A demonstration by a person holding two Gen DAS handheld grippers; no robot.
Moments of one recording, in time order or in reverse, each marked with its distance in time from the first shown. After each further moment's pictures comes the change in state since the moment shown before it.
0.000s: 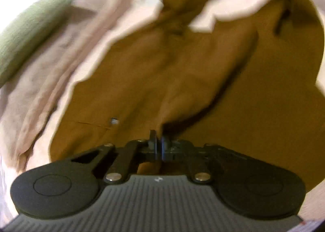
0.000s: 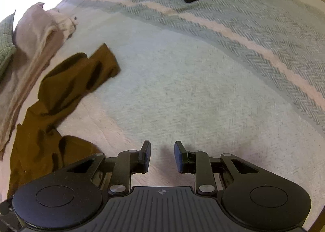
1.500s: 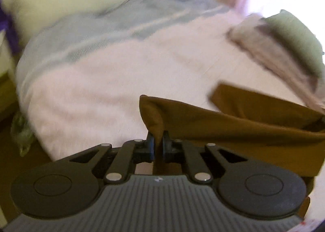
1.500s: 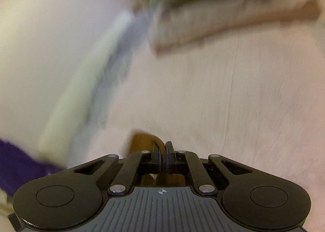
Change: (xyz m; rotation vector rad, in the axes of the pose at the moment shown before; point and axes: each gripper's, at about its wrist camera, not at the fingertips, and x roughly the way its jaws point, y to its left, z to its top) left arm -0.334 -0.122 -0.080 -1.602 0.215 0.759; right arm -0.008 0.222 0.003 -0.788 0.218 0.898
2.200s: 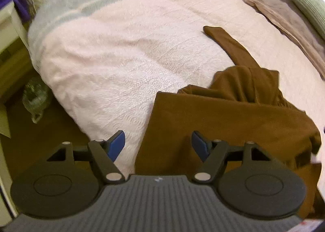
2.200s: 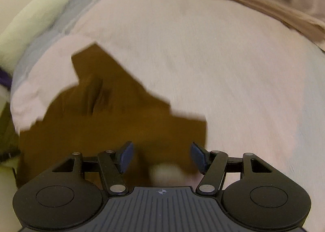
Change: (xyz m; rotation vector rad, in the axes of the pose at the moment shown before) left arm 0.023 0.022 -0.070 -0.055 0.230 0.088; right arm 0.086 0.034 -0.100 -0.374 0.437 -0.299
